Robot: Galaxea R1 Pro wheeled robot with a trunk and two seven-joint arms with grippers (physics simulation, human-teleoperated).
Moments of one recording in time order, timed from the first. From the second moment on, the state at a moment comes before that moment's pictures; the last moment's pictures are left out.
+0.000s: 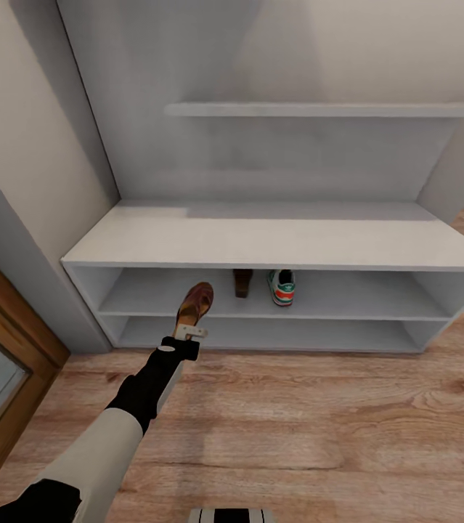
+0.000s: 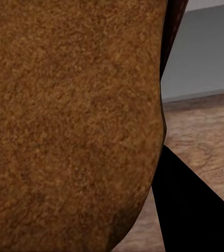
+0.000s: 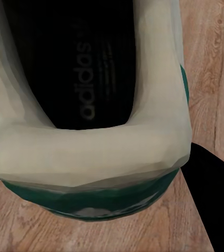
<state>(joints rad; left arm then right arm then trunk) -0.80 -0.14 -0.15 -0.69 -0.08 0.42 0.11 -0.43 -0.47 -1.26 -1.48 -0.05 0.88 0.05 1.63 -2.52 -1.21</state>
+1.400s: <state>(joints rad) -0.80 -0.14 -0.22 -0.69 -0.08 0.42 0.11 -0.43 -0.47 -1.26 -1.48 -0.05 0.88 0.04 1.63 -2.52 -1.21</state>
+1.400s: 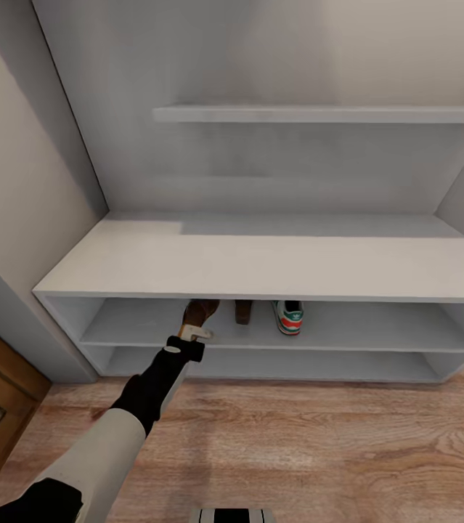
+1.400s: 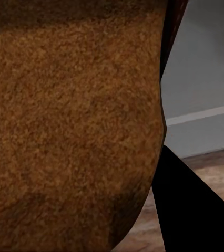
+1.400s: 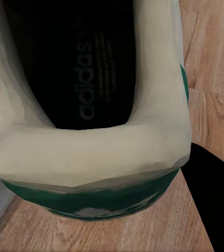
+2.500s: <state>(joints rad) -0.80 -0.14 -0.25 -0.69 -0.08 0.42 0.11 -0.43 -0.47 -1.26 -1.48 -0.05 0.88 0.04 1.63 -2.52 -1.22</state>
